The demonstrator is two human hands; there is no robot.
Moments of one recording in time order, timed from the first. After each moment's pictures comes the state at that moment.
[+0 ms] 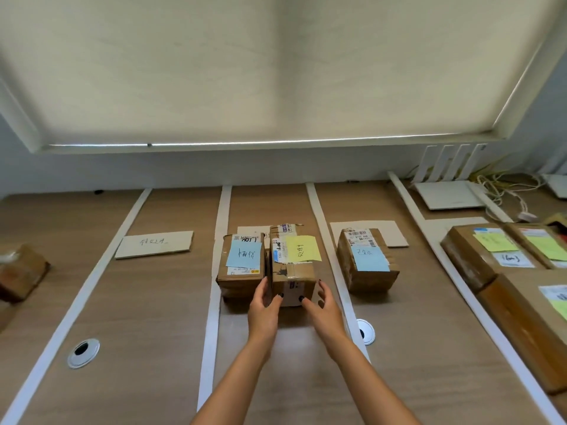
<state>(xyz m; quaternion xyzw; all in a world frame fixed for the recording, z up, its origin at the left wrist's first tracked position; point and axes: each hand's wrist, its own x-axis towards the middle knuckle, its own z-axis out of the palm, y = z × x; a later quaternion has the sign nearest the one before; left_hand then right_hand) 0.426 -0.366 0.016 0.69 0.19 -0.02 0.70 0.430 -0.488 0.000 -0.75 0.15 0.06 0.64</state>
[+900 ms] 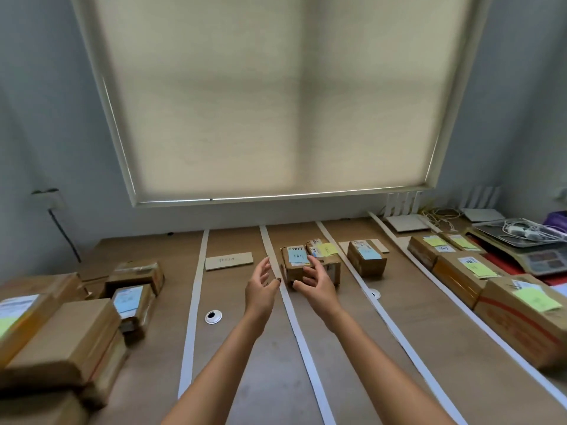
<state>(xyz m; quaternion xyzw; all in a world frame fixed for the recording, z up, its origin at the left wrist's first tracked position) 0.158 -0.136 0.218 0.74 -0.01 0.06 0.67 0.148 -0.266 0.221 -0.77 0.03 -0.05 0.64</state>
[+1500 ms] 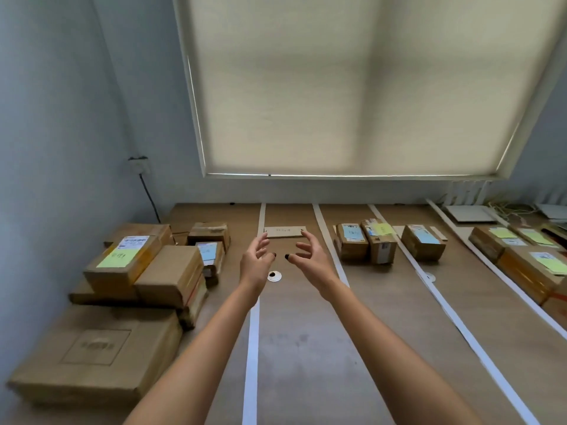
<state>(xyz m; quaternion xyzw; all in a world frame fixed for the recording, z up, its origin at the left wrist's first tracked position) 0.085 0.018 0.227 0.74 0.04 0.12 0.66 0.102 -0.116 0.230 -0.76 -0.05 0.01 0.64</state>
